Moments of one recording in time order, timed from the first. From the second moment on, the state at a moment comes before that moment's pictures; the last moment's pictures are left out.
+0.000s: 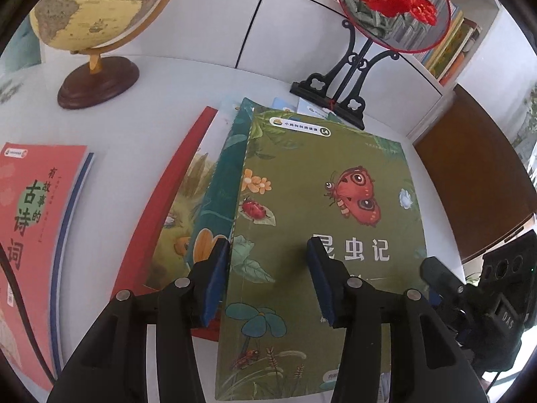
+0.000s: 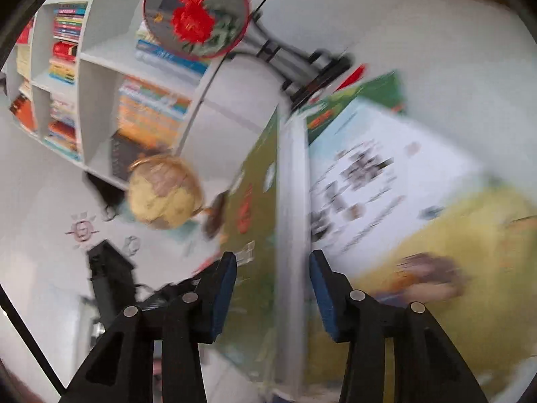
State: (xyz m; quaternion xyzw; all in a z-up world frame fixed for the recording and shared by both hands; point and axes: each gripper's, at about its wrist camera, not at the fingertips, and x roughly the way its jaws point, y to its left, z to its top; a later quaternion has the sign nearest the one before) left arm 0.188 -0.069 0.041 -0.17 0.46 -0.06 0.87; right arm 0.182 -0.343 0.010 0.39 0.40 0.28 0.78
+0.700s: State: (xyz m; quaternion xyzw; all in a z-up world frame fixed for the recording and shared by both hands) left arm 0.167 -0.040 0.083 -0.20 0.42 -0.11 0.88; right arm 0.166 -0.280 0.067 0.23 0.39 0.24 0.86
